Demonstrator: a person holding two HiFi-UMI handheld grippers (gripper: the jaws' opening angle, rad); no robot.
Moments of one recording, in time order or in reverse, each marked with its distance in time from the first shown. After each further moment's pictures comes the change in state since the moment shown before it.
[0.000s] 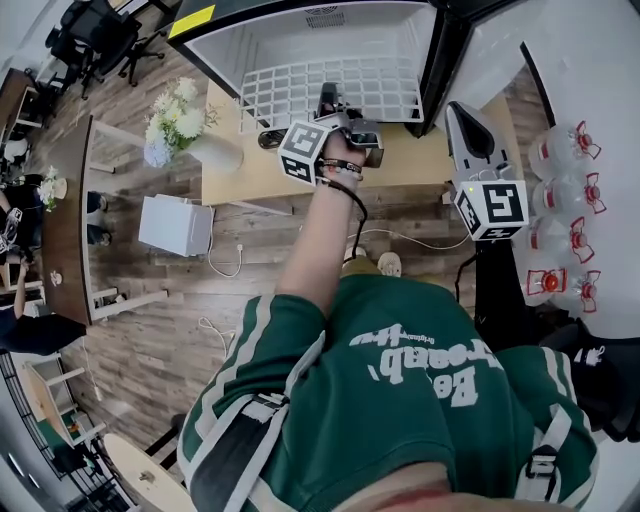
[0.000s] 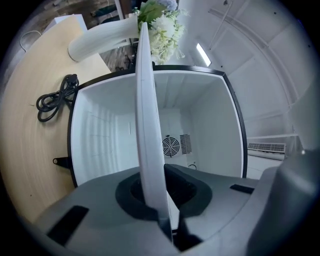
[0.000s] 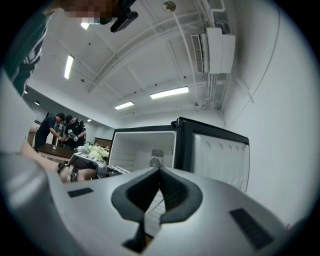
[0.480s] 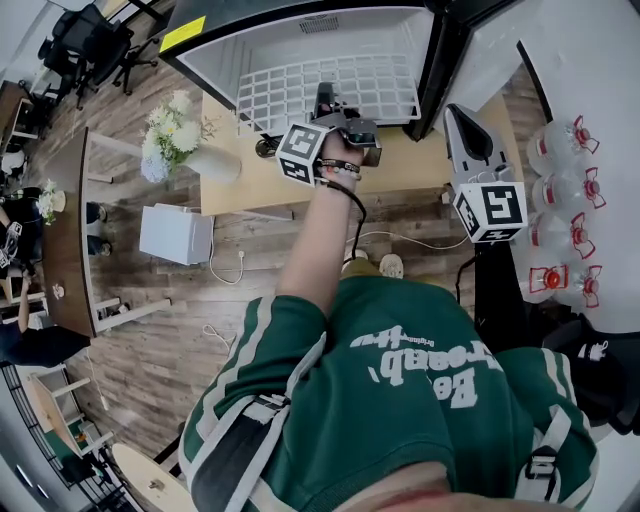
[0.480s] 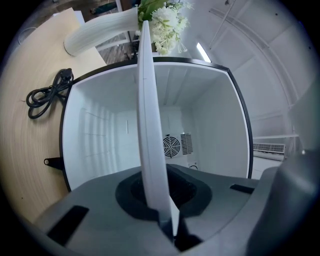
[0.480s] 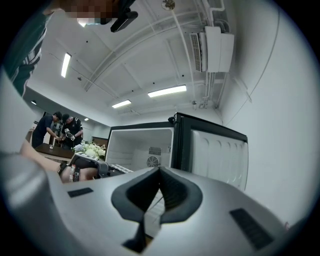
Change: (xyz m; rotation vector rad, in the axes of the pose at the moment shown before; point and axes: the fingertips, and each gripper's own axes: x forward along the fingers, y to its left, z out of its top) left arm 0.020 0.002 0.002 -0.004 0.009 -0.015; right arm 0.009 -0.005 -0.007 0.008 0.017 -0.028
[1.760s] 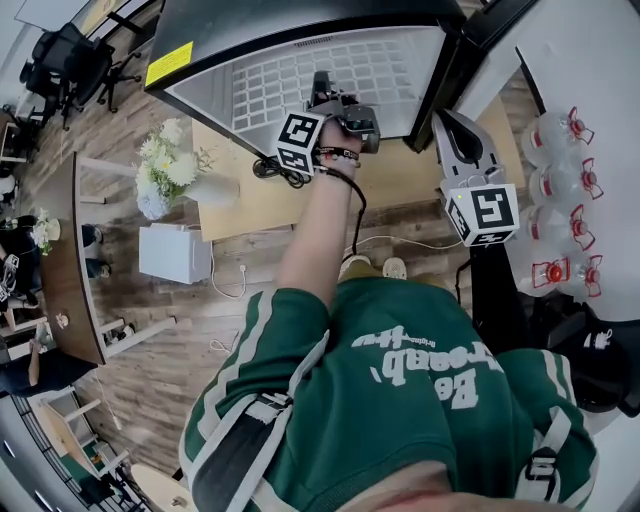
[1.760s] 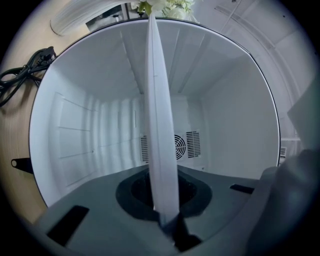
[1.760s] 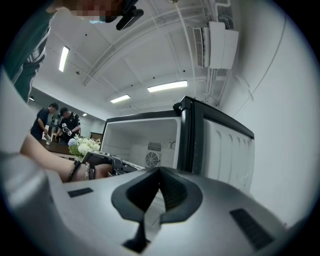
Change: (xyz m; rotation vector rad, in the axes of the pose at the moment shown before) left arm 0.078 0.001 0.008 -0.025 0.042 -0.017; right arm 0.049 0.008 -0.011 -0.017 0.047 -0.019
